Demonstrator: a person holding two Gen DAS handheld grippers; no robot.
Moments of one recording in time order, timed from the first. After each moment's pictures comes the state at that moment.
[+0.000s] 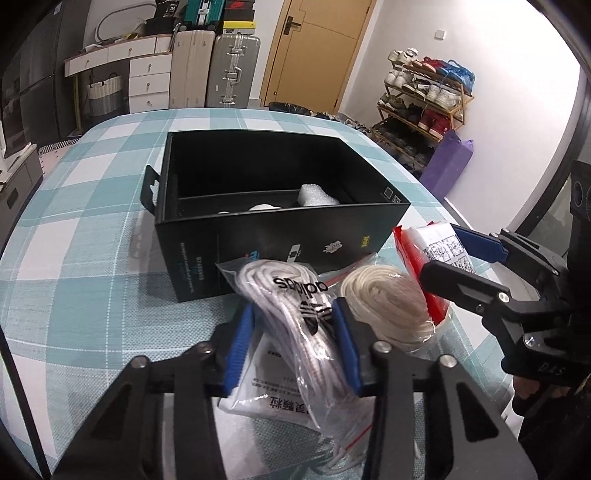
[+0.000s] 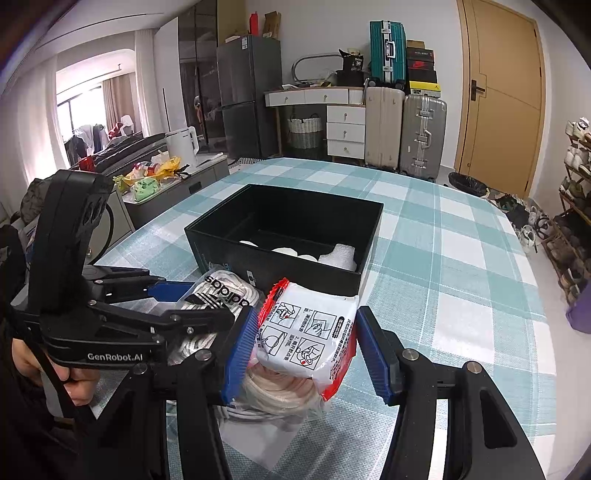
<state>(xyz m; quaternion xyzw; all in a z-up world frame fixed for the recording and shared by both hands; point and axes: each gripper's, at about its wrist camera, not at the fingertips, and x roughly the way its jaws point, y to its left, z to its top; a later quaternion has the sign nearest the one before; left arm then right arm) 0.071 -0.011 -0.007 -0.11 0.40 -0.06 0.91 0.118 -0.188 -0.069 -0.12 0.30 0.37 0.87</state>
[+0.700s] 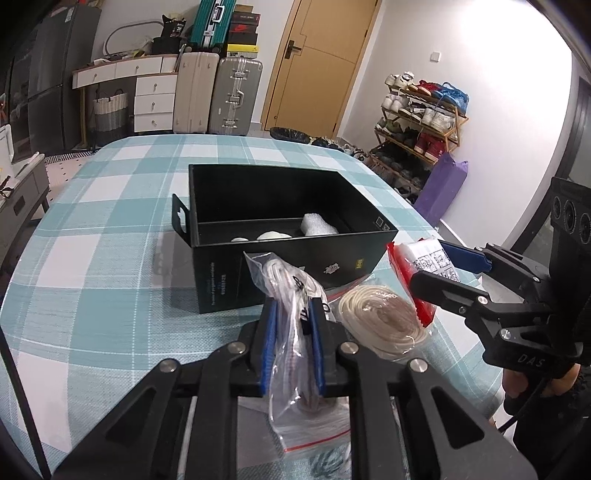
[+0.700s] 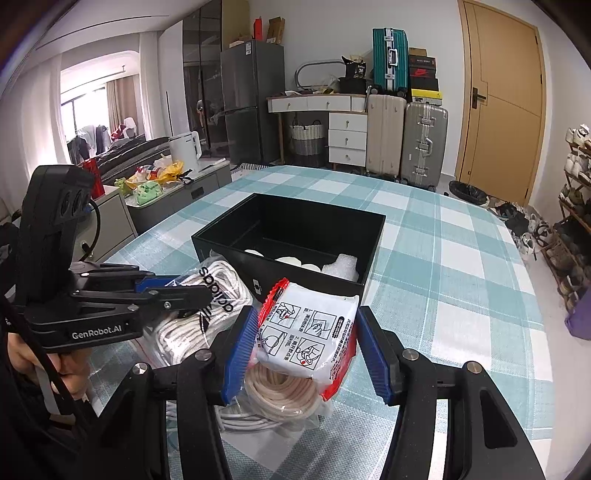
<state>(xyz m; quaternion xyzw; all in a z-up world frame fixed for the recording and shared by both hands) 0.049 0.004 0.013 -0.12 0.35 -0.06 0.93 0.112 -0.183 -0.062 -0.12 0.28 0.38 0.87</state>
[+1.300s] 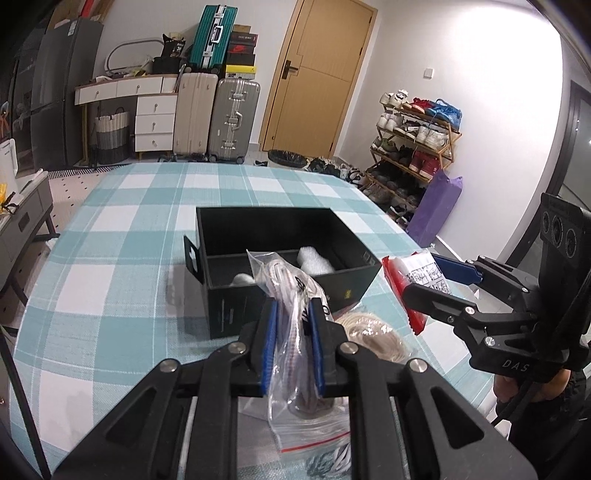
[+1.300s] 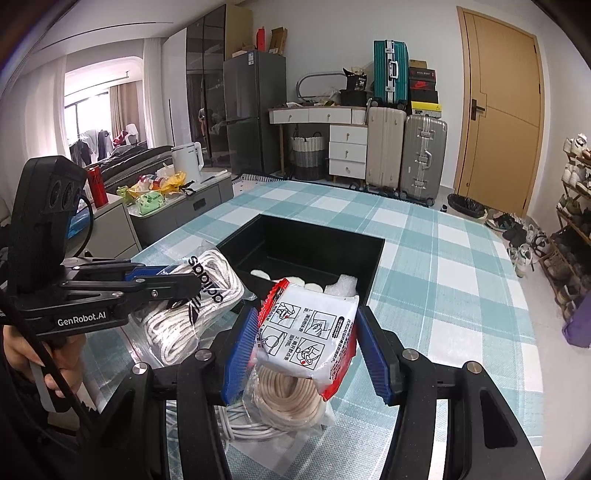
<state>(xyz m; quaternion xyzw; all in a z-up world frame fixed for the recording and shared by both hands) 0.038 0.011 0.047 -0.12 0.31 -0.06 0.94 0.101 -0.184 -0.039 -0.12 0.26 0.38 0.88</state>
